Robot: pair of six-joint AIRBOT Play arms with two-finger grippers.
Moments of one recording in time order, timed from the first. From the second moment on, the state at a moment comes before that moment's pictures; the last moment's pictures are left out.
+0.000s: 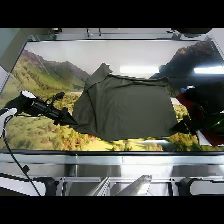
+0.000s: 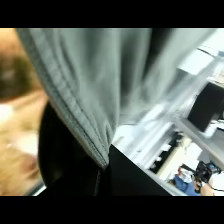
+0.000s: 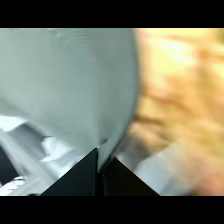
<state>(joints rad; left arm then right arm) 0.20 -1.68 1.06 0.75 -1.56 -1.01 -0.52 -1.58 0.85 -0.76 1.42 0.91</state>
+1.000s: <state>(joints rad) 0.98 -1.03 1.97 -0.41 -1.76 -1.04 -0.93 -0.63 1.59 -0.08 1.28 0.93</state>
